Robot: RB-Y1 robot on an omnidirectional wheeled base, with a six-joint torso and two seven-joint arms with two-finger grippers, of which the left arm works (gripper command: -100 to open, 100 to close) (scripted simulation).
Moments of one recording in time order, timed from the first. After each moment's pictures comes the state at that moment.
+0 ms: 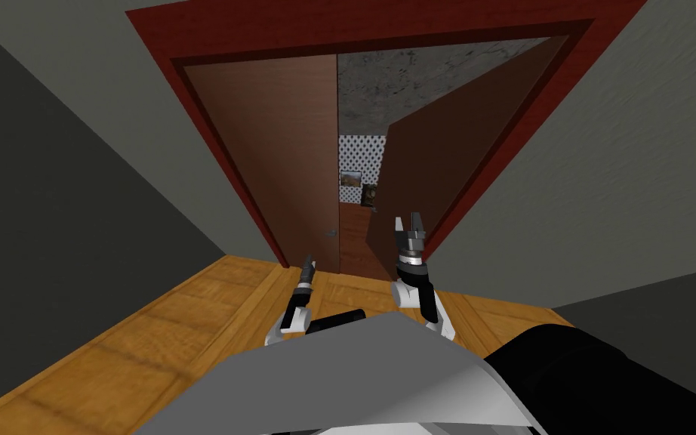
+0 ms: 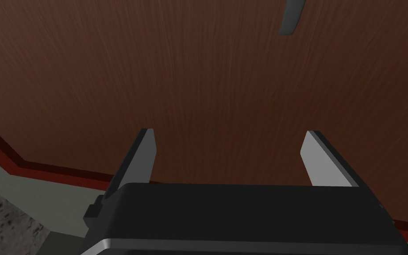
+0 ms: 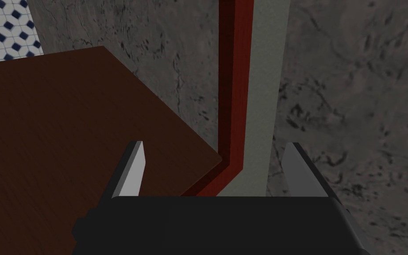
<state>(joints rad) 0.03 0.06 -0.31 -1.07 0.28 -0.71 -0.16</state>
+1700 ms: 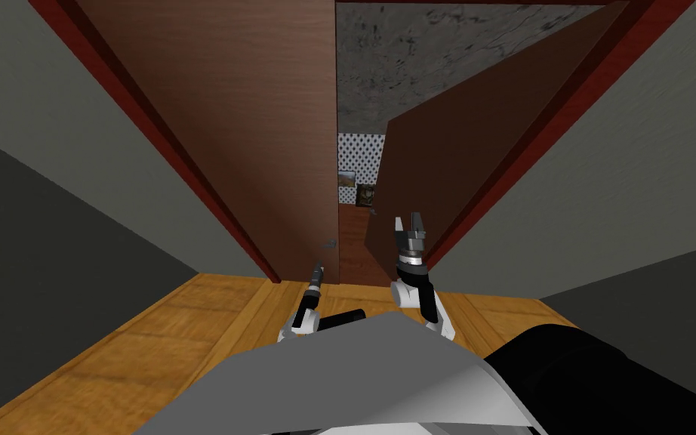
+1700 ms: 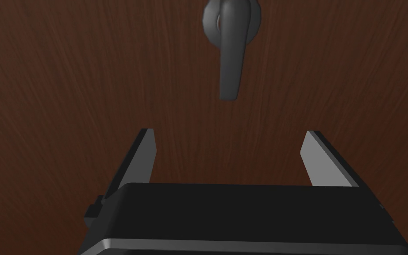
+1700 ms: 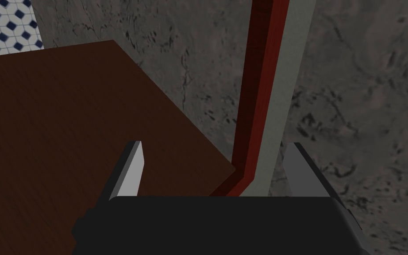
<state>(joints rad) -0.10 0.00 -0.39 -0.74 0.32 -0.78 -0.20</state>
